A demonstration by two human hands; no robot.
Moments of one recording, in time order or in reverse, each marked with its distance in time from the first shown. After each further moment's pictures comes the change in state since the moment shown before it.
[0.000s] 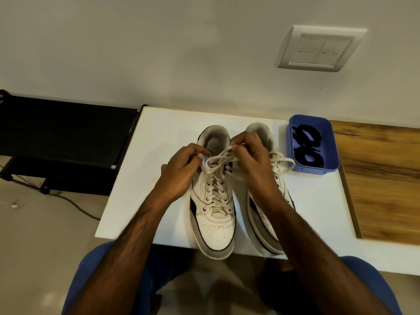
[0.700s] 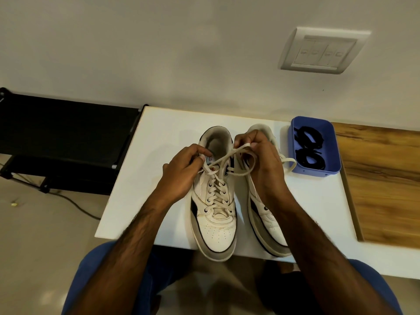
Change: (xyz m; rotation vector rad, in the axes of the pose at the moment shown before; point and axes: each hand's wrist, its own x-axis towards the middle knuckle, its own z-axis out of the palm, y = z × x) left_hand -0.001 0.002 0.000 0.004 0.016 -0.017; right_hand 0.001 -0.009 -0.013 0.260 -0.127 0.013
